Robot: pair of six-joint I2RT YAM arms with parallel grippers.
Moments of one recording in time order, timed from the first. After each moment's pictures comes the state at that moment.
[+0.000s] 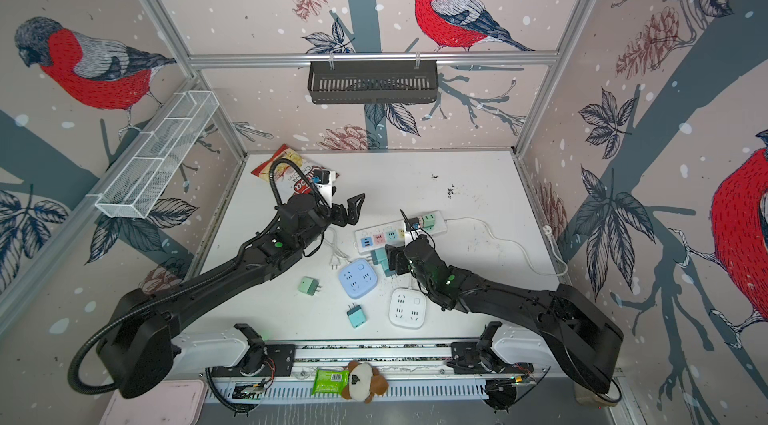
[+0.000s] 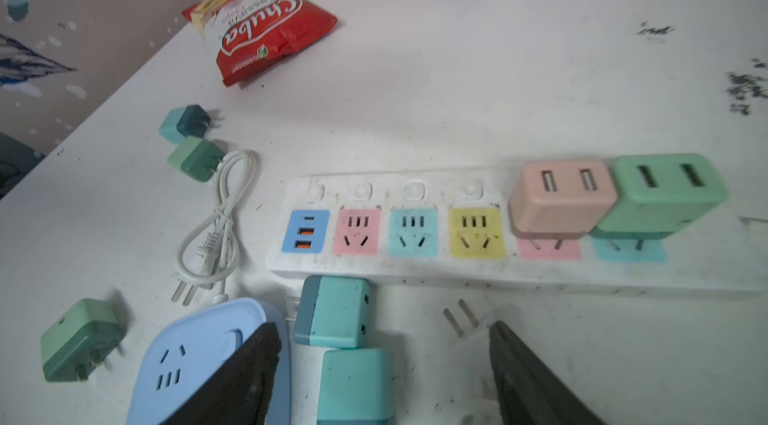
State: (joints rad) left arm -0.64 1.23 0.78 0.26 -0.12 -0.29; right arm 0.91 1.24 0.48 0.20 0.27 0.44
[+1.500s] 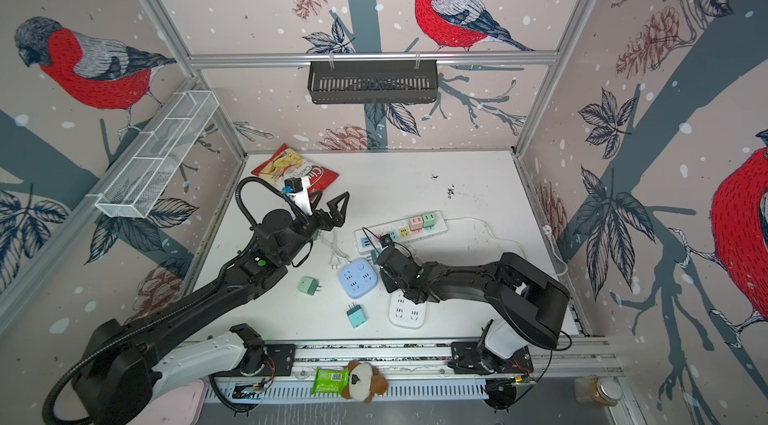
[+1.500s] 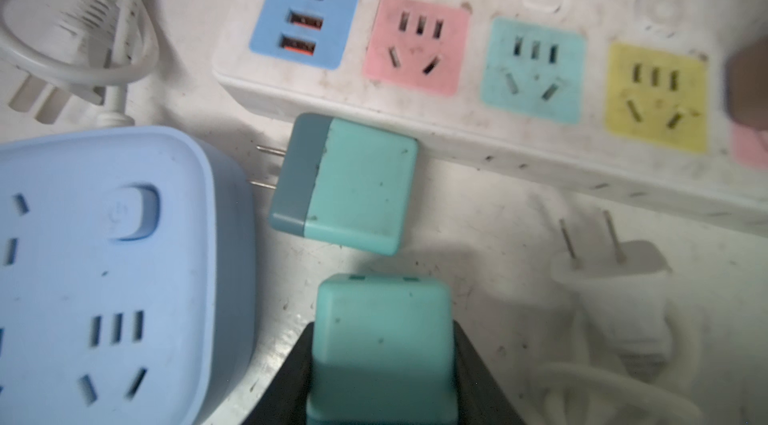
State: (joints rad) left arm -0.62 1.08 0.64 0.39 -0.13 -0.43; right arm 1.01 1.50 0.61 -0.01 0.27 0.37
